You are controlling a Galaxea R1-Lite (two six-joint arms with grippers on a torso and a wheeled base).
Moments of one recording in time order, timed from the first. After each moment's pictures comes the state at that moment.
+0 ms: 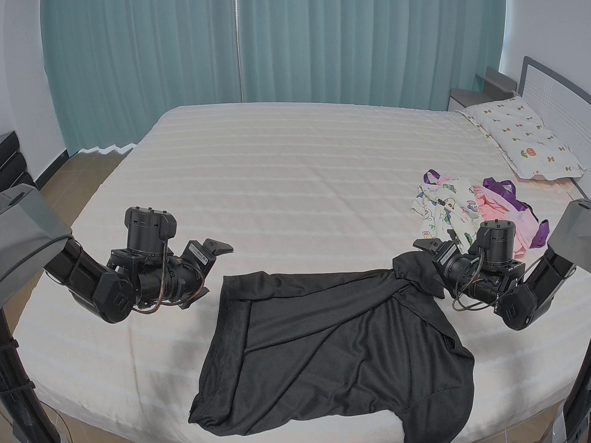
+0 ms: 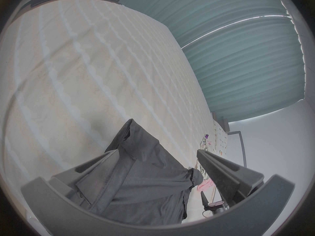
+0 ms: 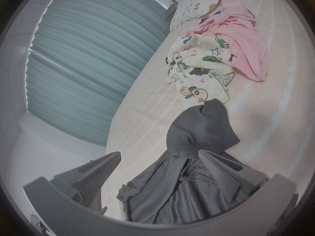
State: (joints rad) left arm -0.29 2.00 -0.83 -0.61 -0.13 -1.11; right arm 0.23 2.07 -0.67 -1.01 0.04 0.99
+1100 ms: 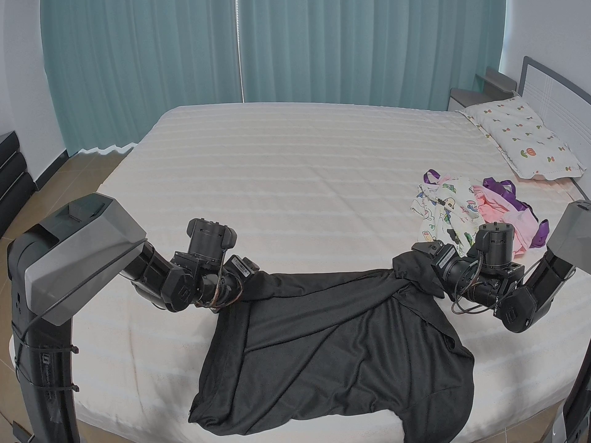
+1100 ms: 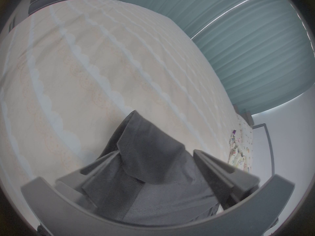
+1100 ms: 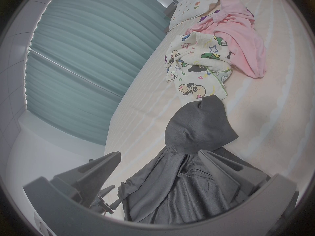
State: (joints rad) left arm -0.38 2.29 -1.17 -0.40 0.04 -1.06; right arm 0.24 2.07 -0.65 -1.01 0.04 0.99
